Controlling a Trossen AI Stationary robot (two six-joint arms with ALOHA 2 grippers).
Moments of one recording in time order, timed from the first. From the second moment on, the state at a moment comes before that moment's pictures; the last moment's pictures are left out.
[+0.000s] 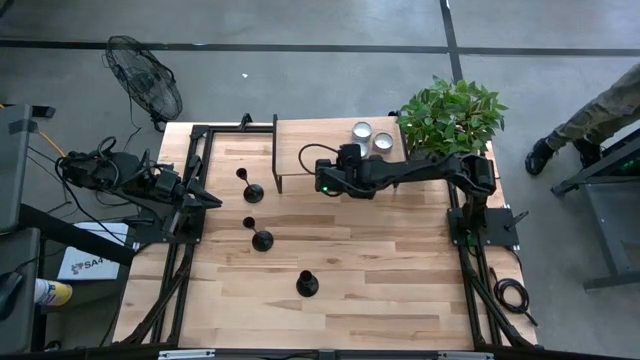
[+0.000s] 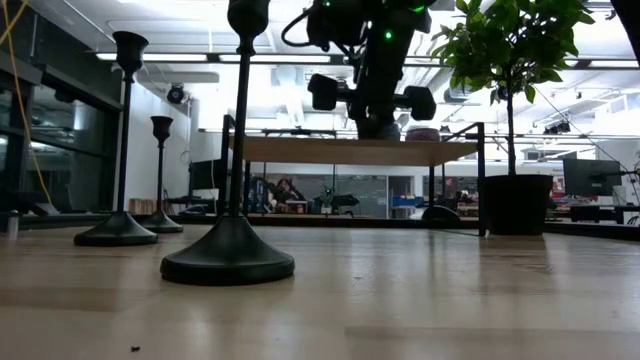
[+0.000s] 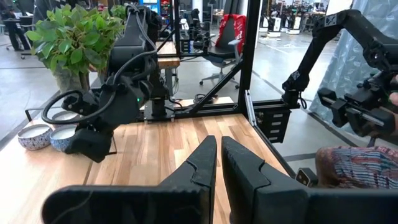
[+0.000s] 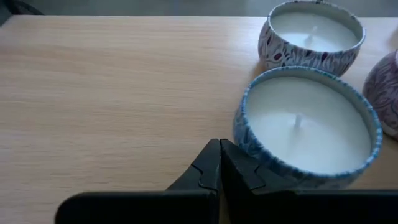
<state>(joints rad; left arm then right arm) -0.37 0.42 0.88 -0.53 -0.19 -0.03 -0.10 1.91 1.51 -0.82 0.91 1.22</state>
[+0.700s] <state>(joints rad) -0.37 0.42 0.88 -0.53 -0.19 -0.03 -0.10 1.90 1.51 -0.92 0.96 1.28</state>
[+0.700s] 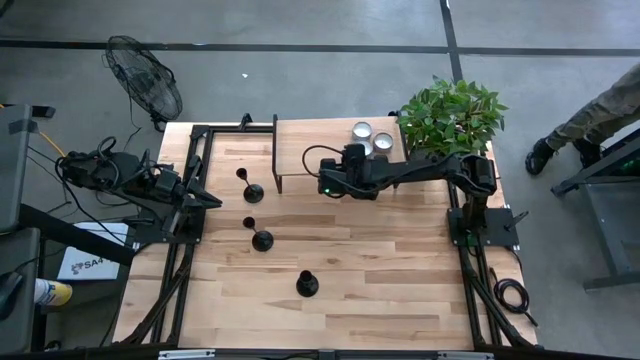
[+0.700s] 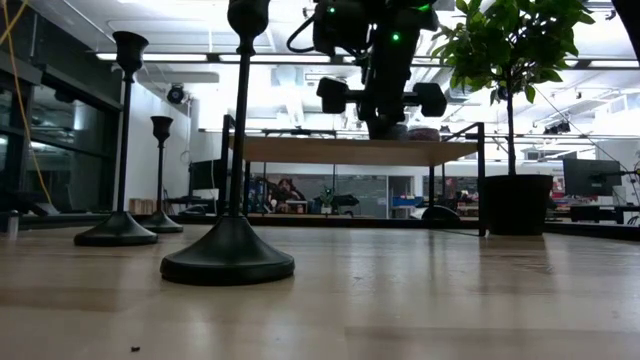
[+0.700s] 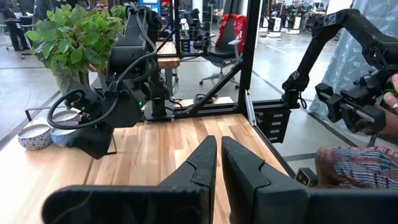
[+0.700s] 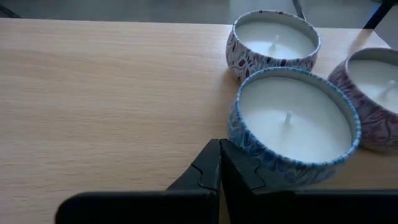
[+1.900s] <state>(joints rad) -0.37 0.42 0.88 -0.53 -0.19 -0.03 0.53 1.77 1.49 -1.04 0.94 1.26</state>
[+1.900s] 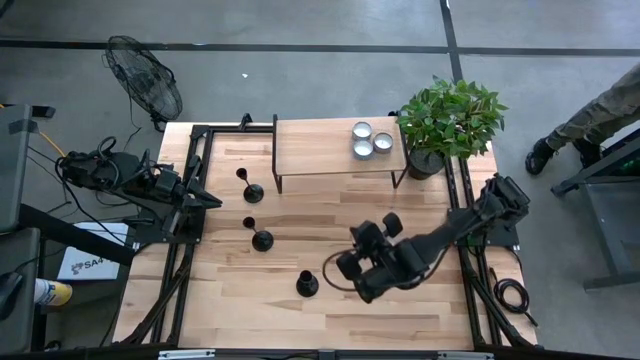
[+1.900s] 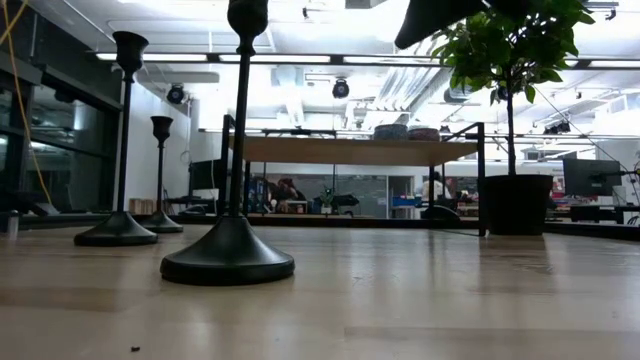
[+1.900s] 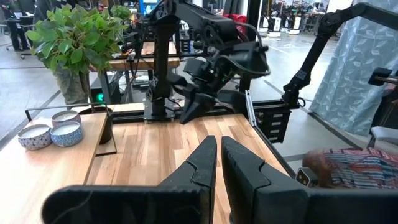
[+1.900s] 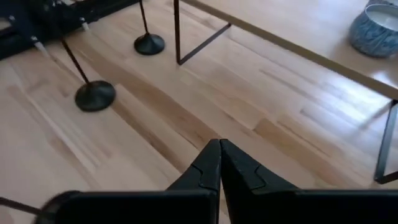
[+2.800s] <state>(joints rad) -0.37 0.42 0.88 -0.53 -0.19 -0.03 0.53 1.78 1.04 -0.28 0.73 0.85</state>
